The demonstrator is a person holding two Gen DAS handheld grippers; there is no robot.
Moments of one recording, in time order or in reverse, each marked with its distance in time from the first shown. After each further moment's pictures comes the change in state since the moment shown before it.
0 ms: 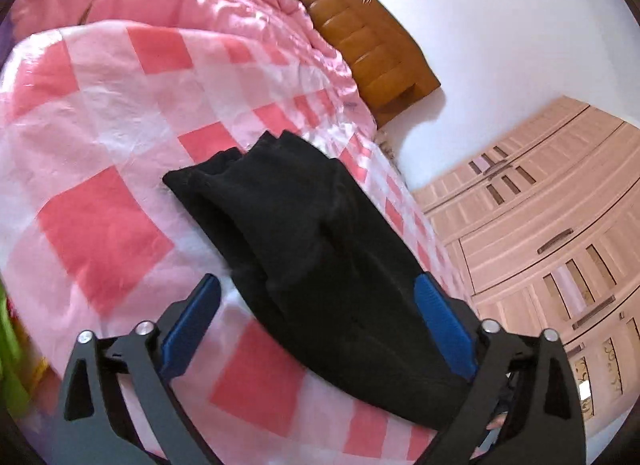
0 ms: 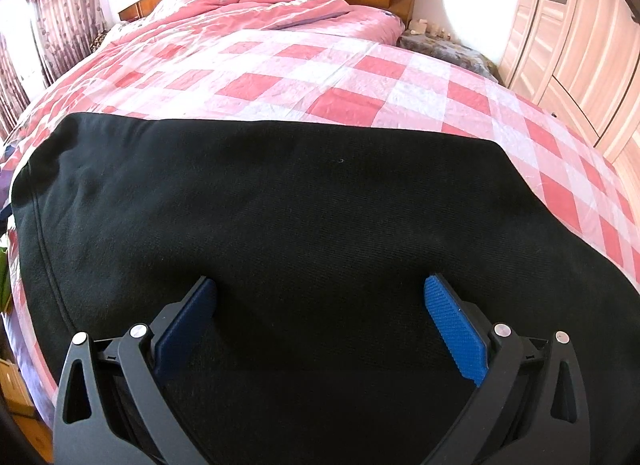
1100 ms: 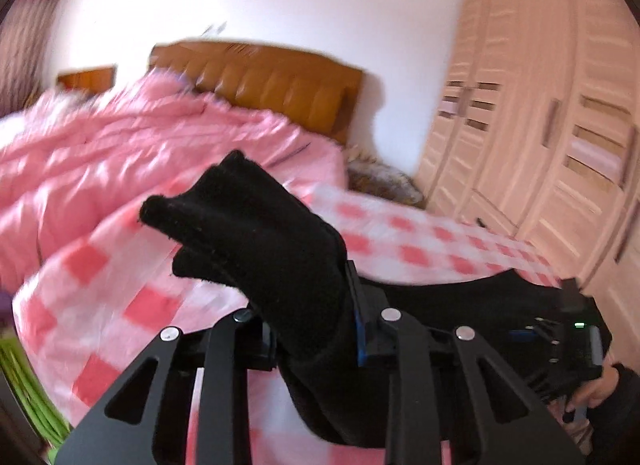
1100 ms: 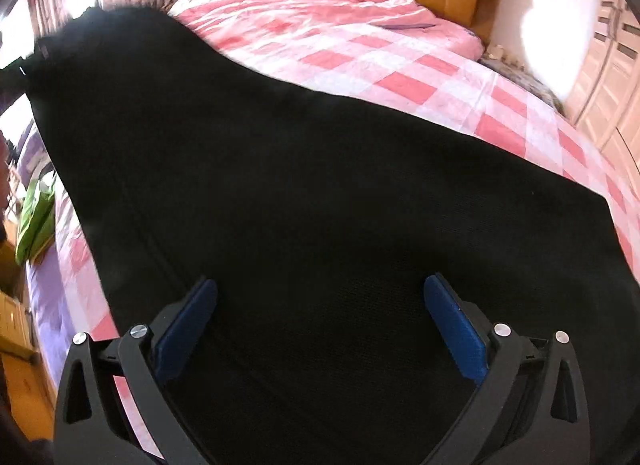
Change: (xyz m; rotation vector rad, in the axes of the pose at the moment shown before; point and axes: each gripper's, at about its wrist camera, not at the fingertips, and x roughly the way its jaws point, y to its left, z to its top) left arm -0.010 -0.167 -0.026 0.648 -0.190 0.121; right arm -0.010 0.109 -0.006 -0.203 0.013 0.146
